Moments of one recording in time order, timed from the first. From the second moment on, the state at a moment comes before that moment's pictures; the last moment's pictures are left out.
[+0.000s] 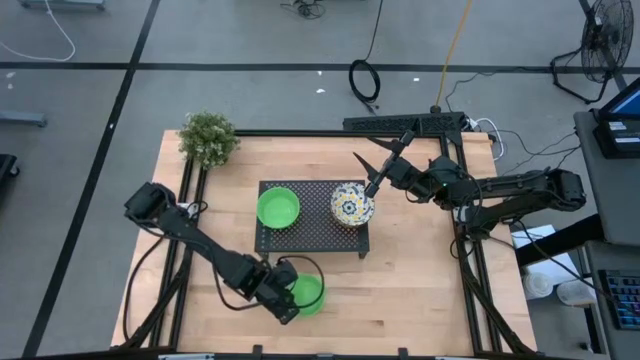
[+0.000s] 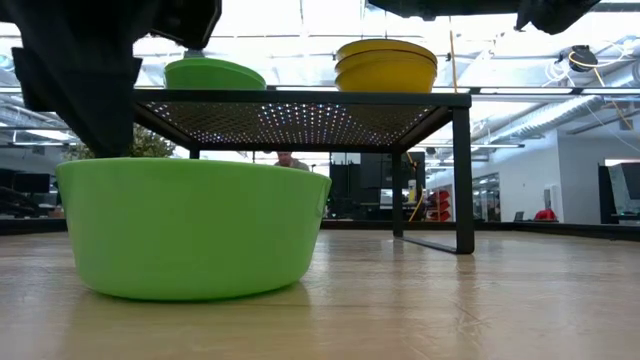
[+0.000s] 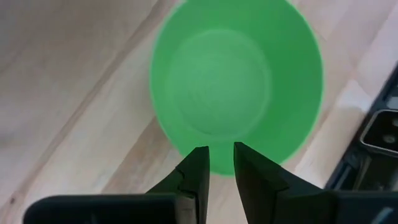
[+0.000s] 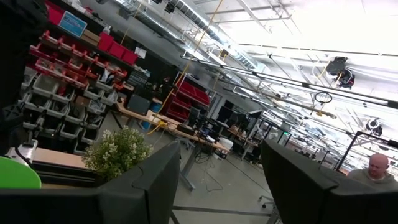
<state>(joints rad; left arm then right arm) -0.58 1.80 1.23 -0.59 -0.12 -1.22 -0.10 1.18 0.68 0.84 0.39 -0.61</state>
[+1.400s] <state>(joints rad) -0.56 1.80 1.23 -0.68 -0.16 -1.35 -0.10 1.18 0.68 0.84 0.39 -0.61</state>
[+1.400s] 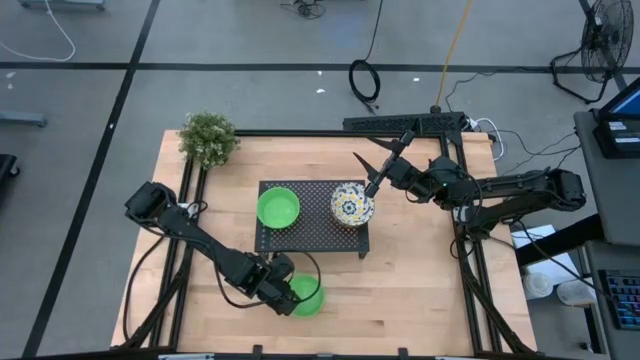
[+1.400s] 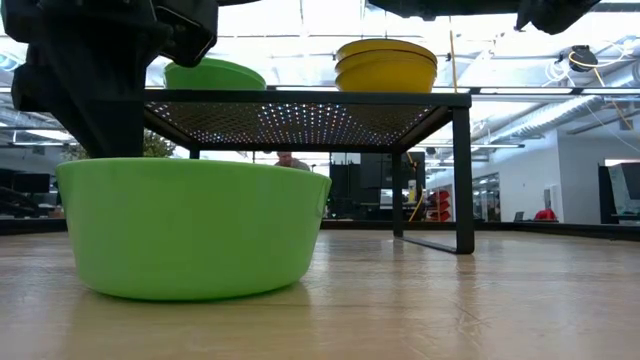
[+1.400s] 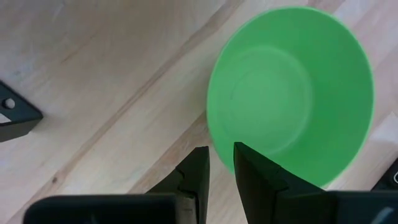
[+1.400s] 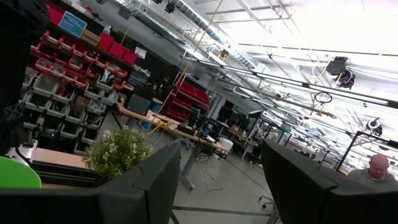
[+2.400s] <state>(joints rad) -0.54 1.87 1.23 -0.62 -0.09 -1.32 -0.10 1.18 0.68 0.84 0.39 -0.61</state>
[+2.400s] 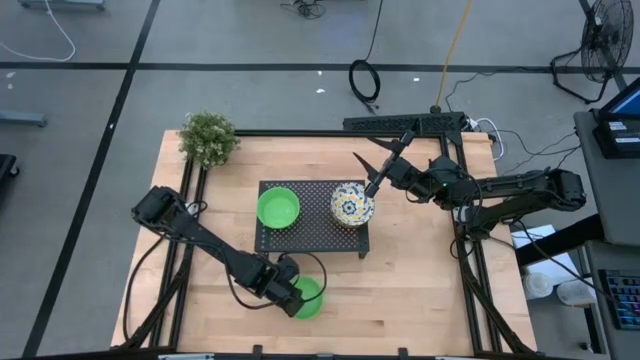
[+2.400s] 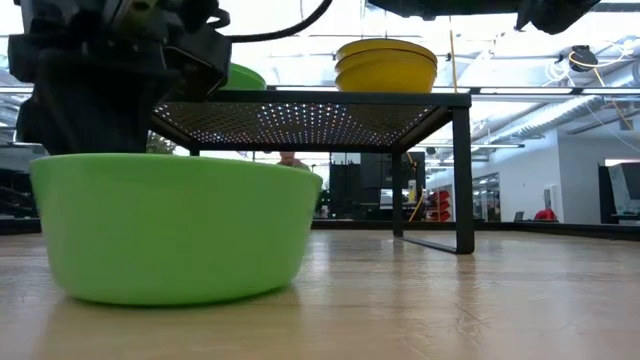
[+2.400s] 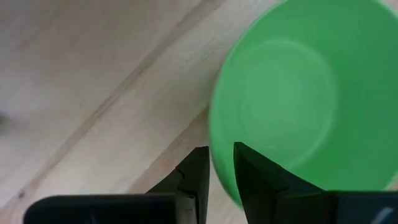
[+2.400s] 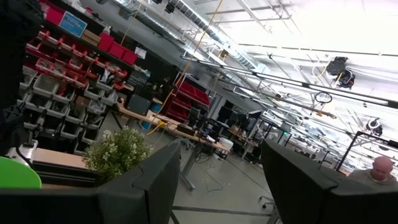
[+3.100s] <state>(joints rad) -0.60 1.88 1.23 -0.72 0.16 -1.47 -0.10 1.18 0.68 0.84 0.39 -0.61</state>
